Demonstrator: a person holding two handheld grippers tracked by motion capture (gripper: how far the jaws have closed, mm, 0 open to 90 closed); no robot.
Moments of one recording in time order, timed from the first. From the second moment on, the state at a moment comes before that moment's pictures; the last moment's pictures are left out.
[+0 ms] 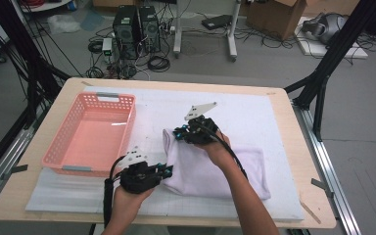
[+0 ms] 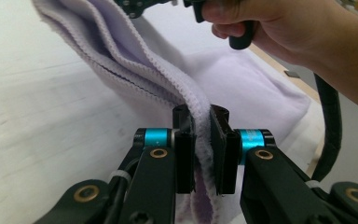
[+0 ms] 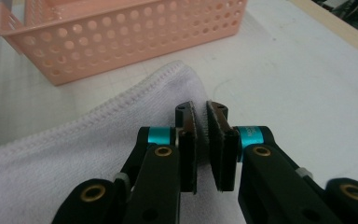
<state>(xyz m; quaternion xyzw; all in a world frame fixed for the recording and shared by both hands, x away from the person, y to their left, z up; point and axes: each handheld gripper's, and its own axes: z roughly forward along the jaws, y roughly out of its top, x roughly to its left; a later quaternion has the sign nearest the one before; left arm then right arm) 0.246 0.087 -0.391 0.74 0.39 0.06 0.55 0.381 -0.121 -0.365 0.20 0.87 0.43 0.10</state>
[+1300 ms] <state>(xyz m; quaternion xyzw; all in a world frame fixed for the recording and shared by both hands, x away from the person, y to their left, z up) 0.277 -0.076 -0.401 0.80 0.29 0.04 0.52 0.355 -0.298 -0.388 0.32 0.83 0.44 0.14</state>
